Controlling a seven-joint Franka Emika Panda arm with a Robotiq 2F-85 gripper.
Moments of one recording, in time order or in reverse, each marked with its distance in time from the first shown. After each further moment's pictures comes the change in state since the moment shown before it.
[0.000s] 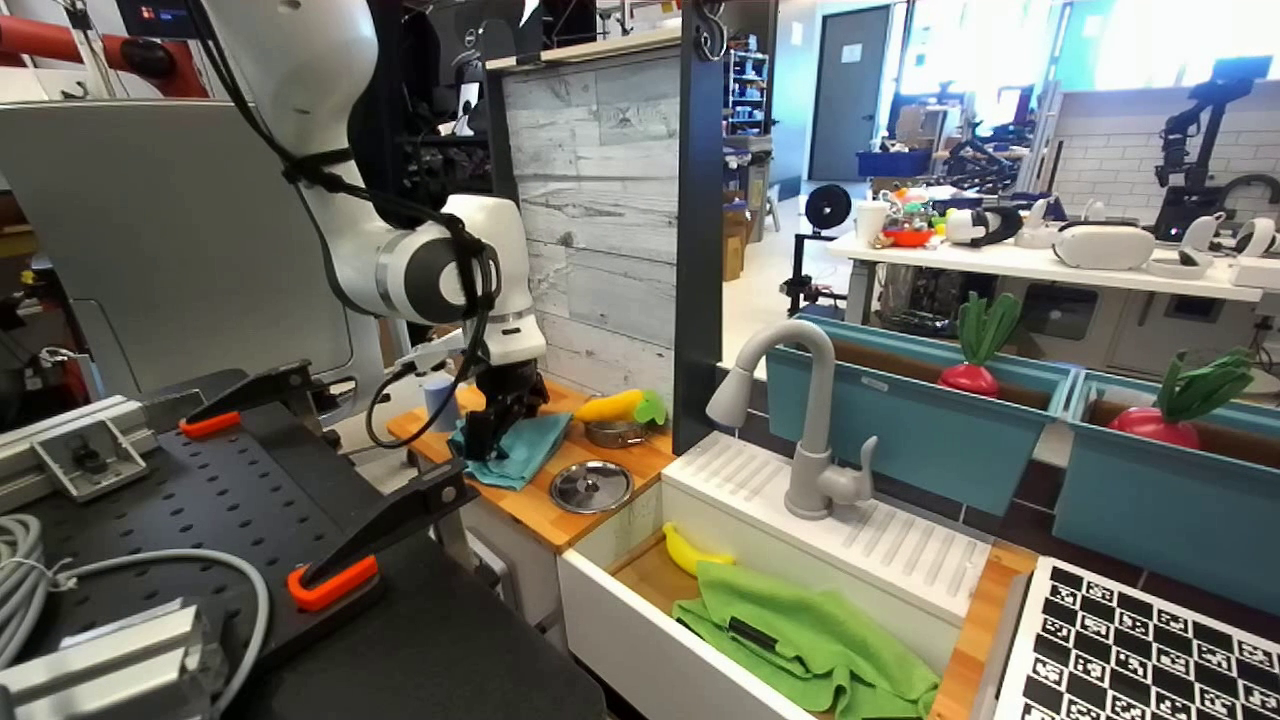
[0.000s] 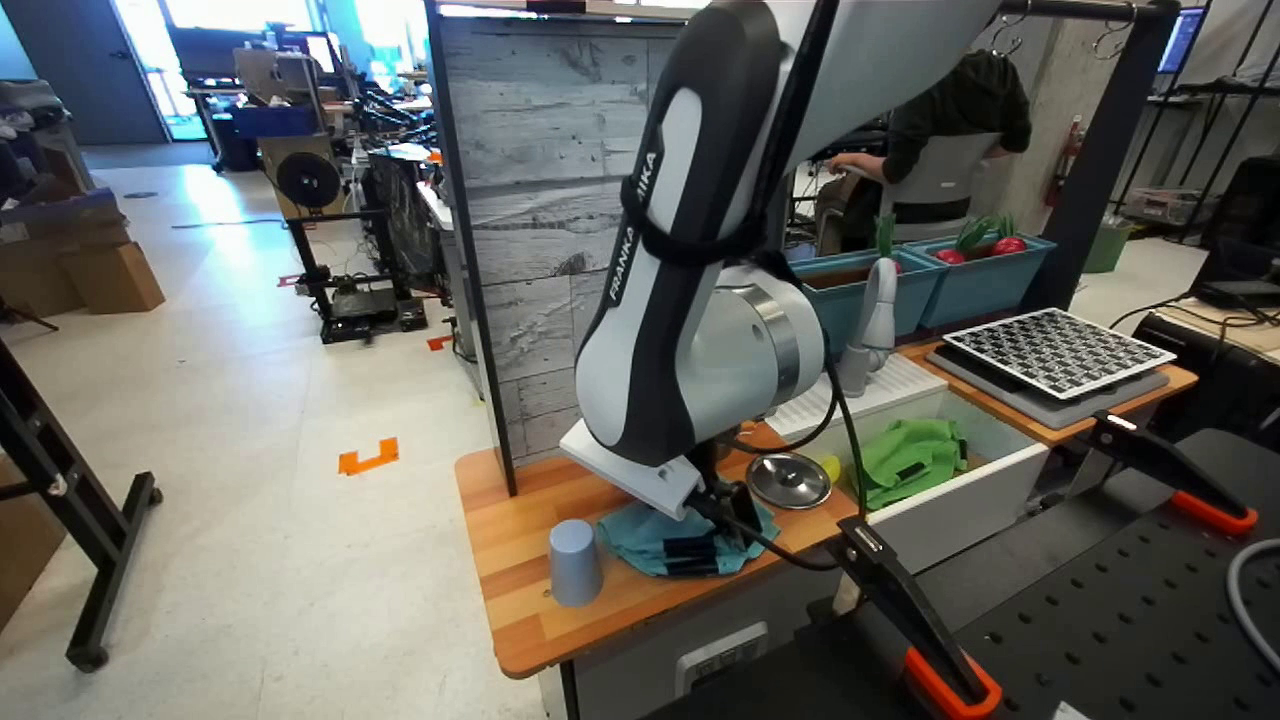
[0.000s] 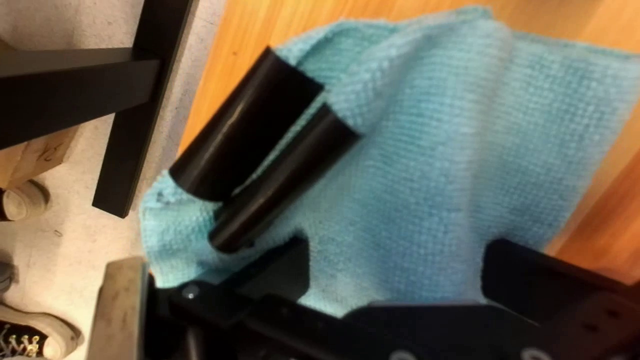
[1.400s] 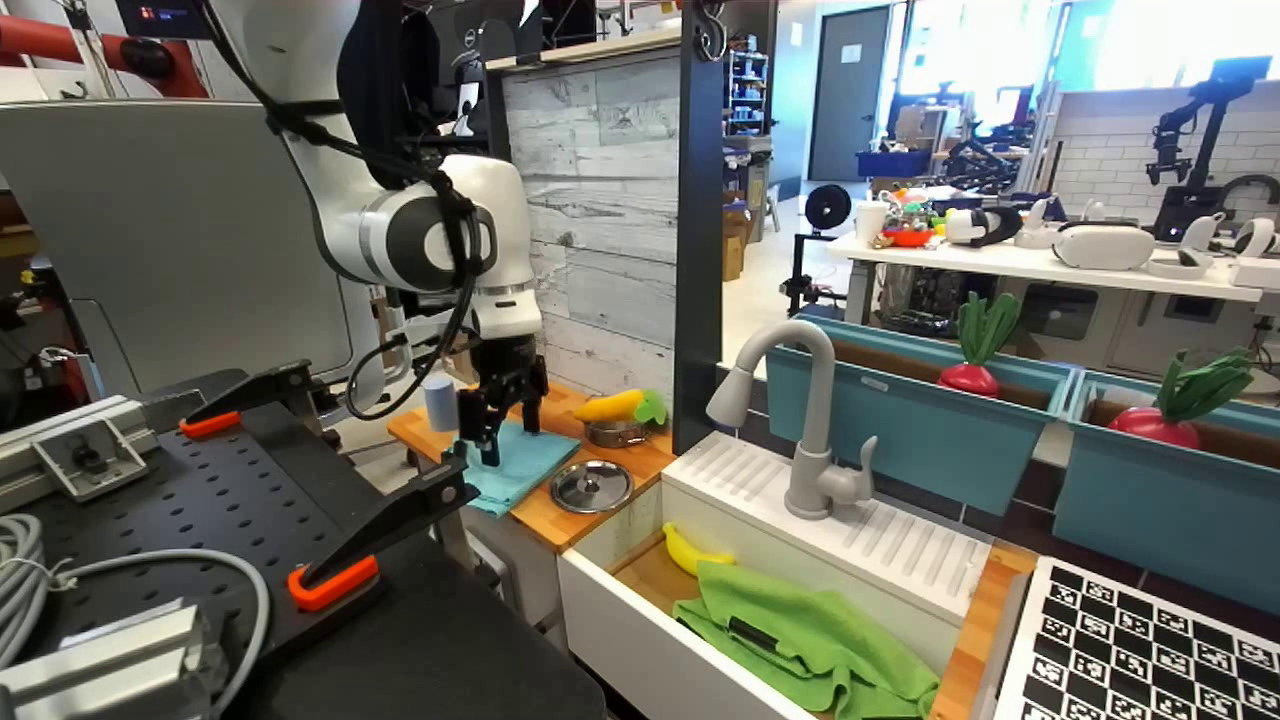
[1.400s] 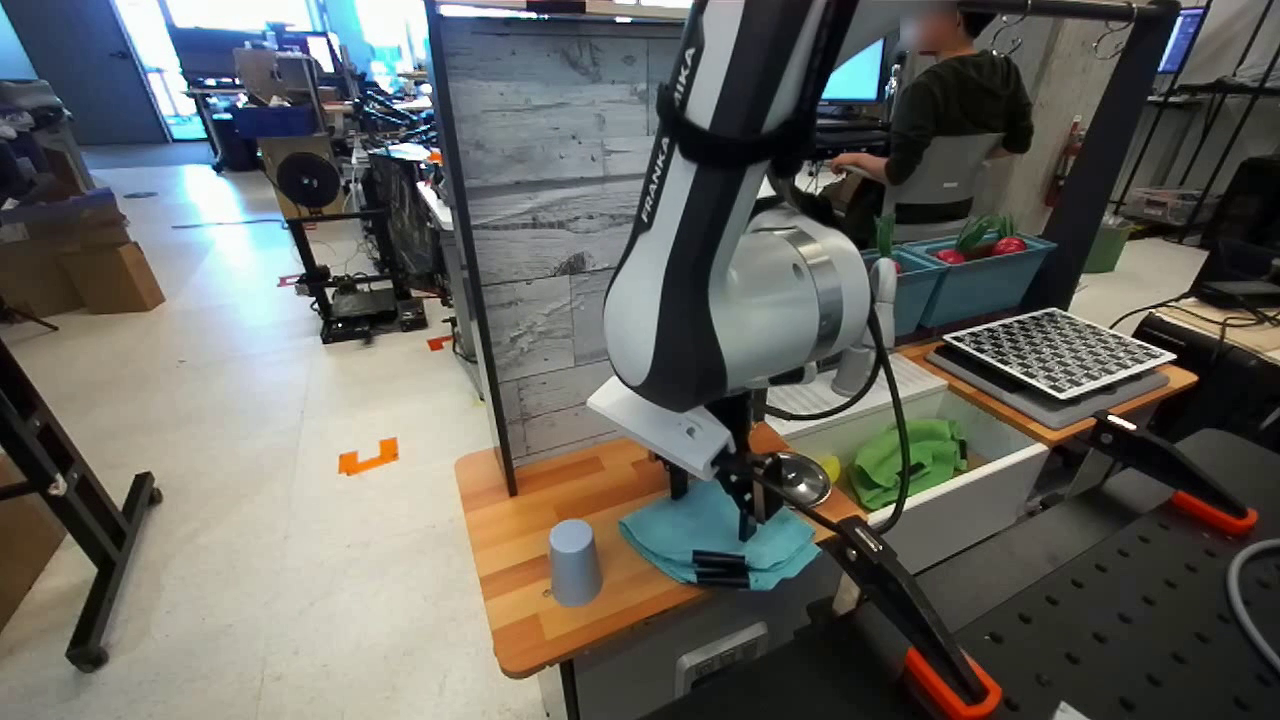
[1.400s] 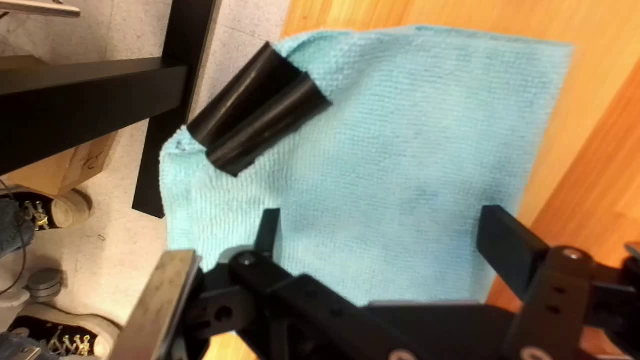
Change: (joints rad) arm -0.014 -0.141 -0.015 -0.154 0.039 -0.008 0.010
